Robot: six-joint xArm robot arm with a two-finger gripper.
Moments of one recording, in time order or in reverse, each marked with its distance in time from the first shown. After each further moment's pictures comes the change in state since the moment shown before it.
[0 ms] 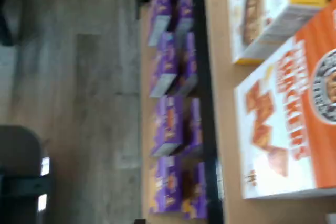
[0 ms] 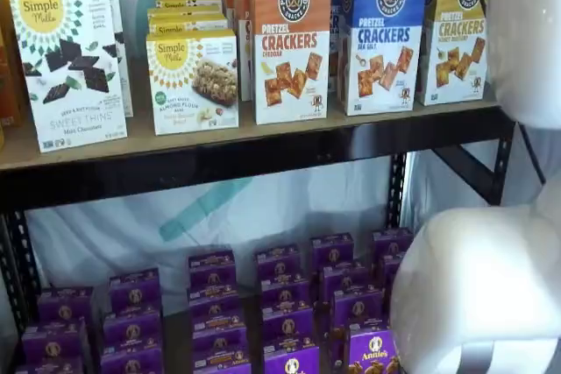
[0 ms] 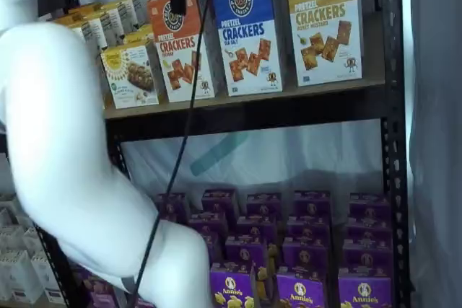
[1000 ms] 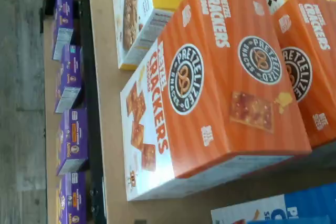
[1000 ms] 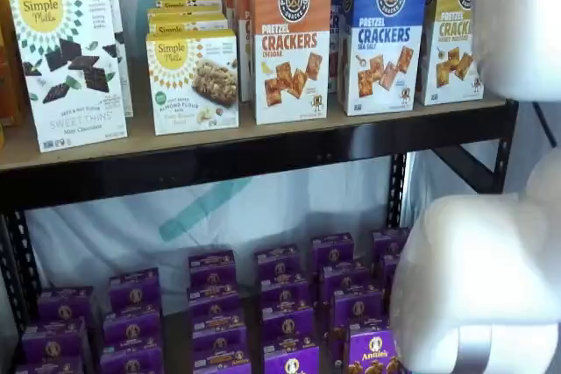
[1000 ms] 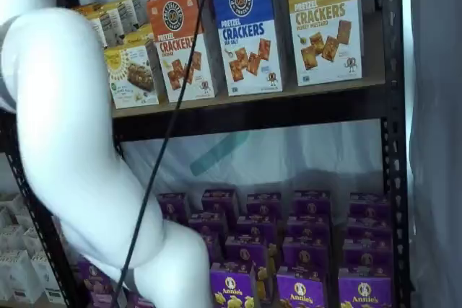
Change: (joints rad) arm -0.047 0.091 -0.018 0.081 -0.238 -0.048
